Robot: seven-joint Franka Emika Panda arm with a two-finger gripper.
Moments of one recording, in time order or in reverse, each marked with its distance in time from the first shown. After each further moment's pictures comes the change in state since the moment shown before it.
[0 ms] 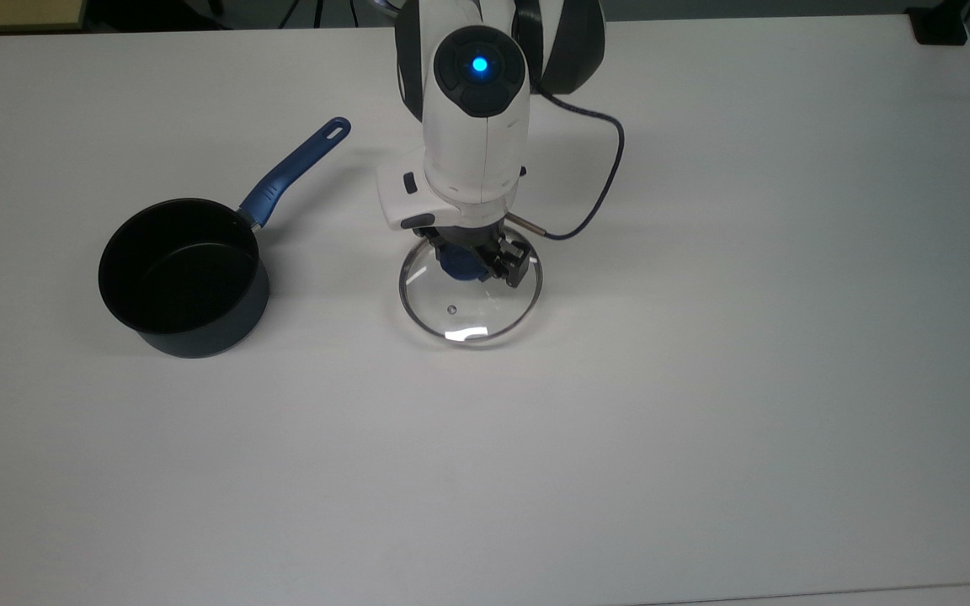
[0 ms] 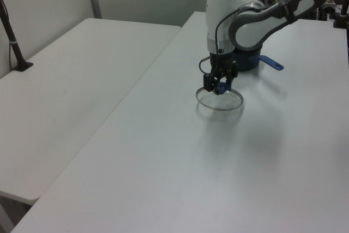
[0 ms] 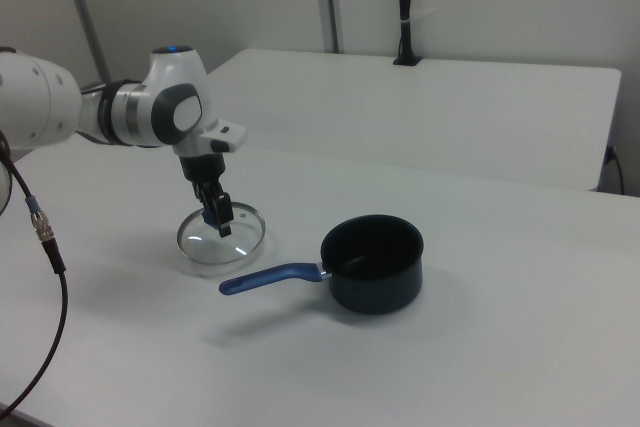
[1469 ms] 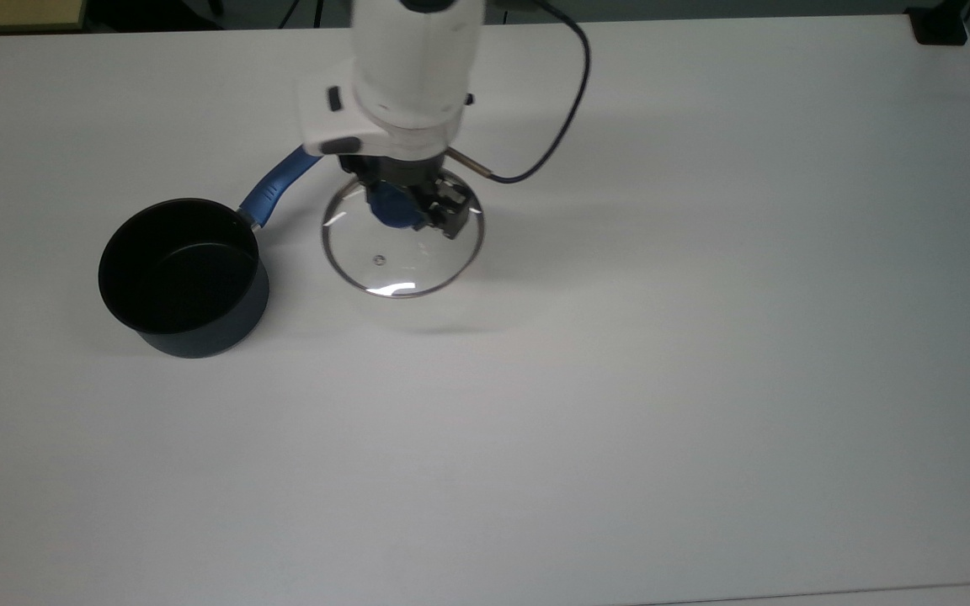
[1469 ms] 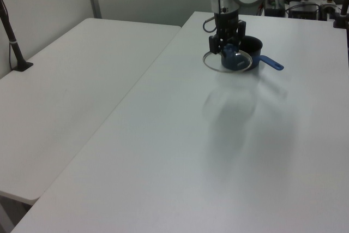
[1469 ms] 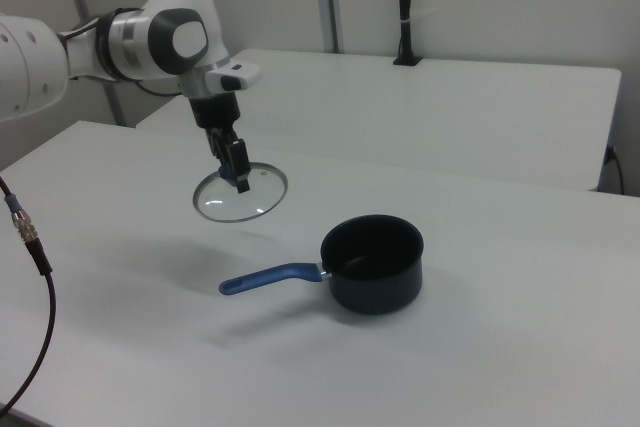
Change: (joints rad) arm -0.053 -0.063 -0.021 0.207 -0.079 -0.308 -0.024
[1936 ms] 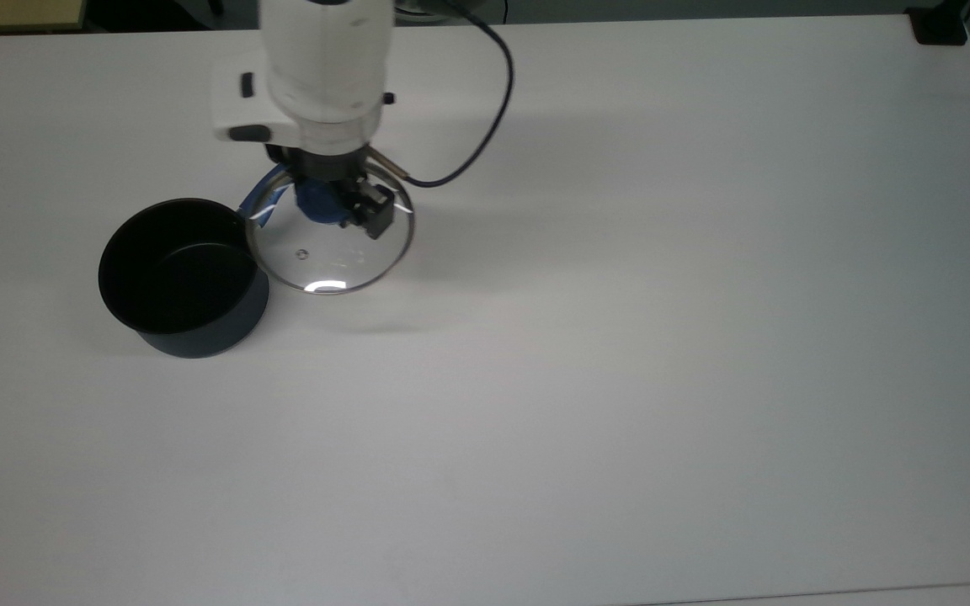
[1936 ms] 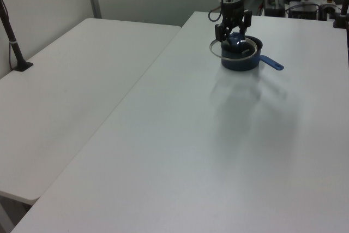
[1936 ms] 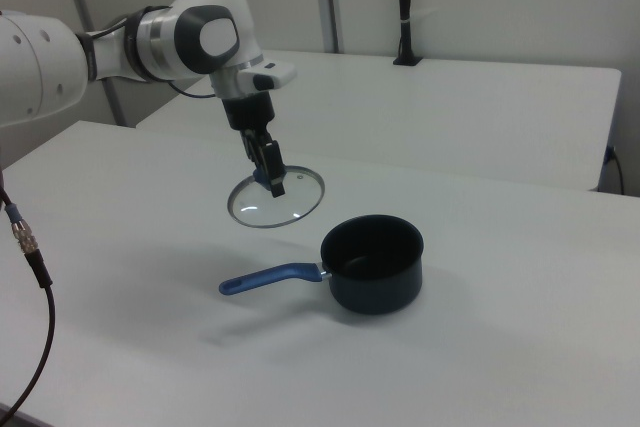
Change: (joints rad) arm -0.070 -0.001 -0.030 0.013 -0.044 -0.005 -0.020
